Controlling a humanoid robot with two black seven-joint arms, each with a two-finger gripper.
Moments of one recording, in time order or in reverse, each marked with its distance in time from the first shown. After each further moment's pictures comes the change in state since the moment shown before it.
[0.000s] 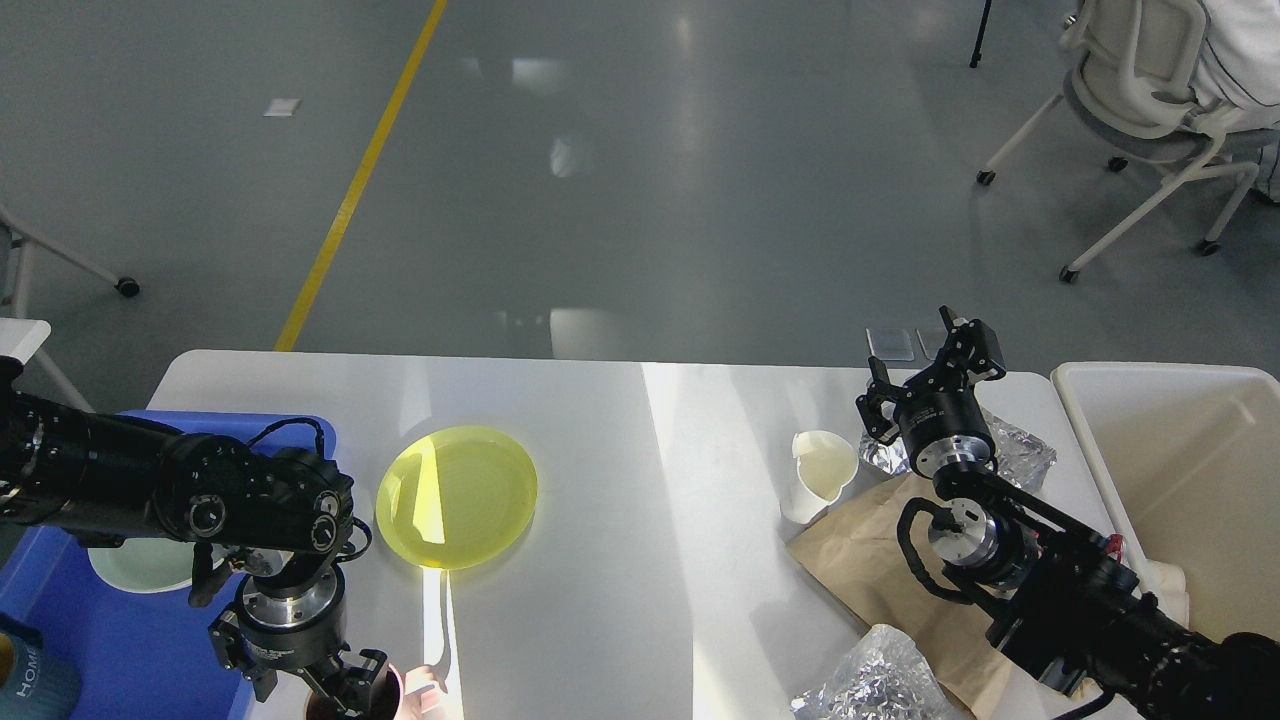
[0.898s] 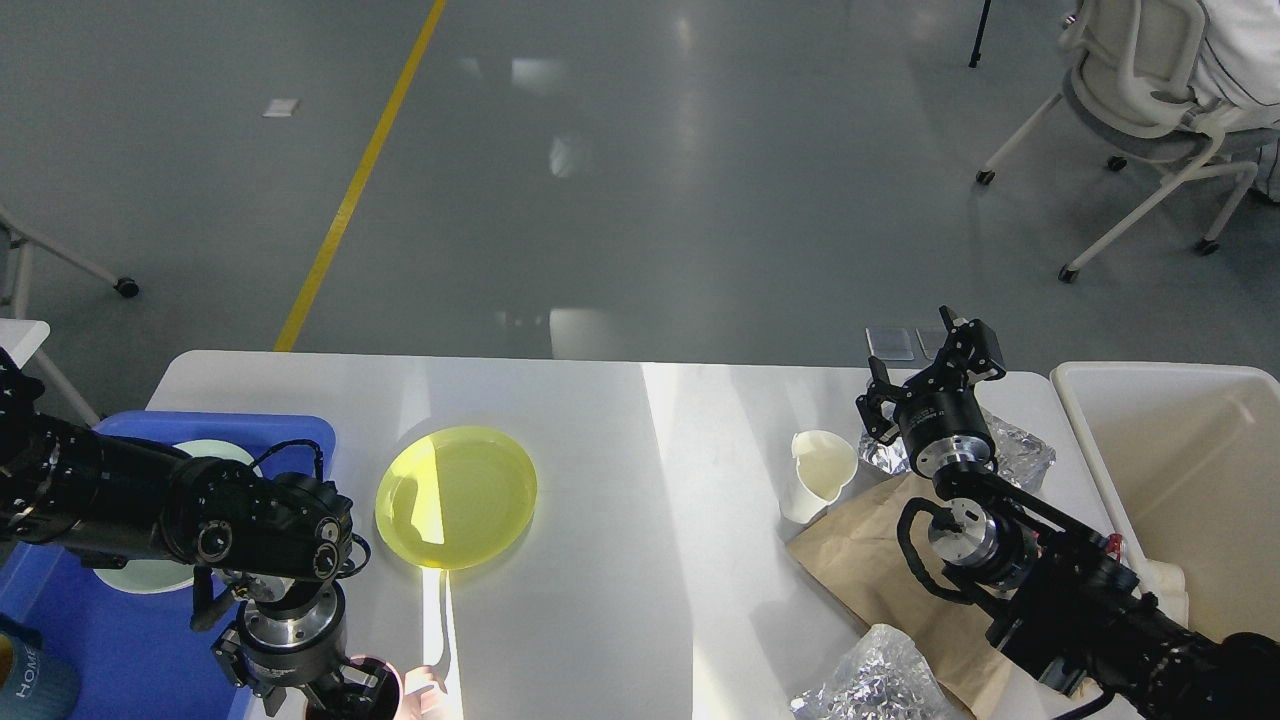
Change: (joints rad) left arm 0.032 -0.017 0.025 0.000 0.003 0.083 0.000; right arm 0.000 0.000 0.000 0.000 0.000 0.000 0.000
